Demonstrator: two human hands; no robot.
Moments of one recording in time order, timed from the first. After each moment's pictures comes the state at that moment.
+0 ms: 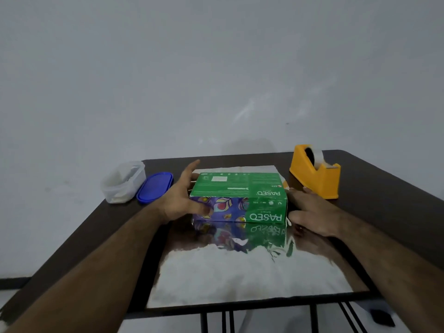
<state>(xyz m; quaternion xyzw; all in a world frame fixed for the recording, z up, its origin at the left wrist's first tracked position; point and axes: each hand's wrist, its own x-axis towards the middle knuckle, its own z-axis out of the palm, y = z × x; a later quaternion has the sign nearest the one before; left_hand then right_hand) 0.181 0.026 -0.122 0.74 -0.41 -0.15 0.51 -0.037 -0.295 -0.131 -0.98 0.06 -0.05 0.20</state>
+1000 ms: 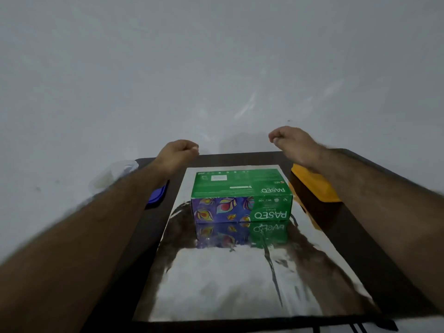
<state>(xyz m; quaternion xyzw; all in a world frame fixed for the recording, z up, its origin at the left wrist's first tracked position) 0.224 -0.007 -0.053 0.80 -0.30 -0.02 0.52 0.062 -0.303 -0.028 -0.89 0.14 -0.24 0.36</state>
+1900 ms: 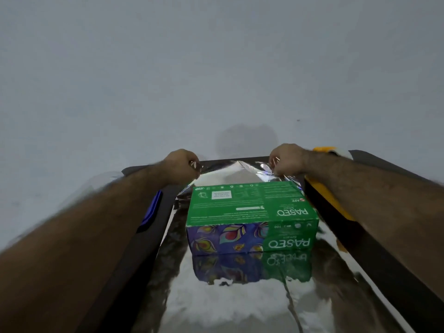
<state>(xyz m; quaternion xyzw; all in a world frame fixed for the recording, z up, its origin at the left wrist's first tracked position) 0.304 -0.058 -0.062 0.91 -0.33 0.03 0.24 0.169 -0.350 -0.058 -0.98 0.18 -0.06 0.10</state>
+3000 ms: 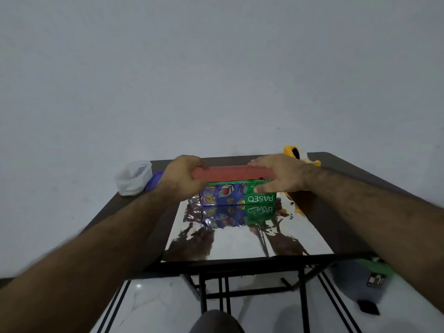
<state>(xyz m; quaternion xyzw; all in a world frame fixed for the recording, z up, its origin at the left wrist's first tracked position) 0.098 0.046 -0.051 0.86 -0.40 0.16 0.28 -0.038 -0.238 -0.032 -0.99 -0.01 -0.09 0.09</state>
